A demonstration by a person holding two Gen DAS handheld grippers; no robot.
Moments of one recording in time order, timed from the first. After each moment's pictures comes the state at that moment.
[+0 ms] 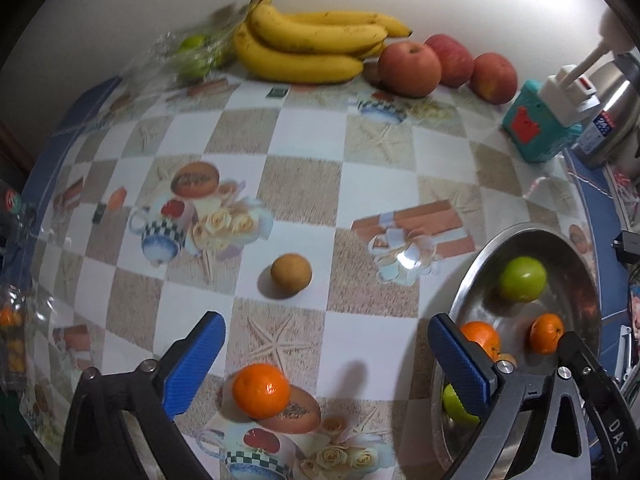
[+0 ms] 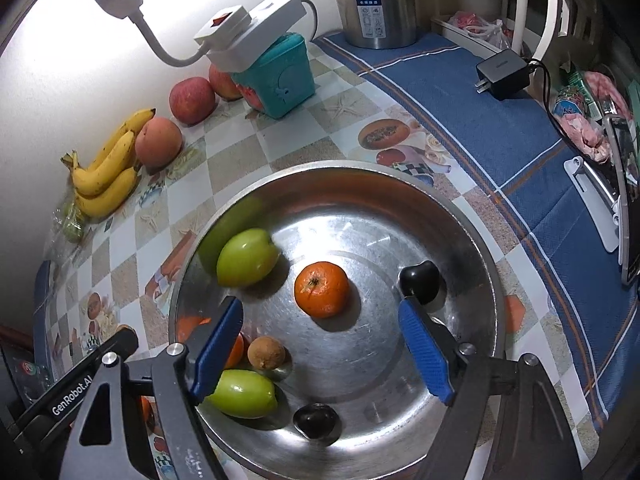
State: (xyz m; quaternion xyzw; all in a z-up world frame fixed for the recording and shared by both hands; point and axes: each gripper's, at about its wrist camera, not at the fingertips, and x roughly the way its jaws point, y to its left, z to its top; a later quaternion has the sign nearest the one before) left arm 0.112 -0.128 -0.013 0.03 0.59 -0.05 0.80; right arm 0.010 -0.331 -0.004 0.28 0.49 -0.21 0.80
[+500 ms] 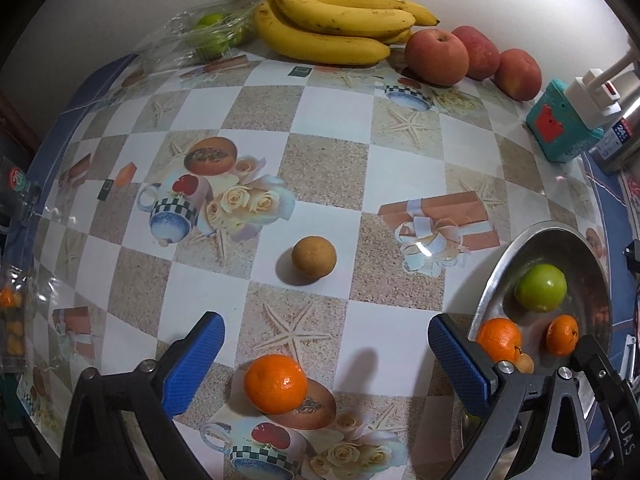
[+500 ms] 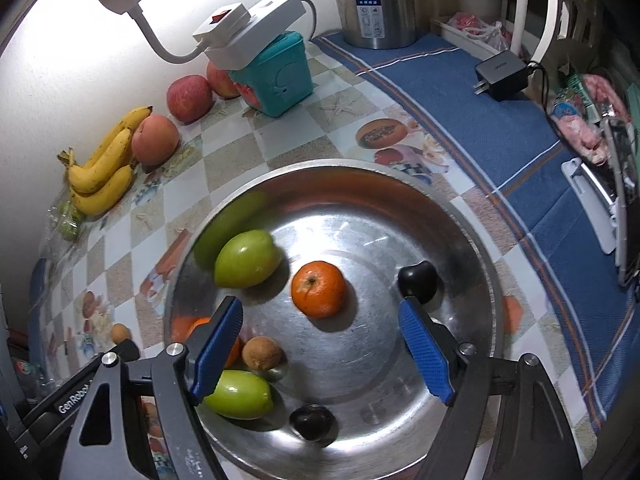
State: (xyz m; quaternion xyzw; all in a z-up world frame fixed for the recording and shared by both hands) left arm 0.113 -0.117 -0.023 0.02 0.61 -0.03 0.79; right arm 0.011 -0.330 -0.005 0.26 0.50 -0.22 0.80
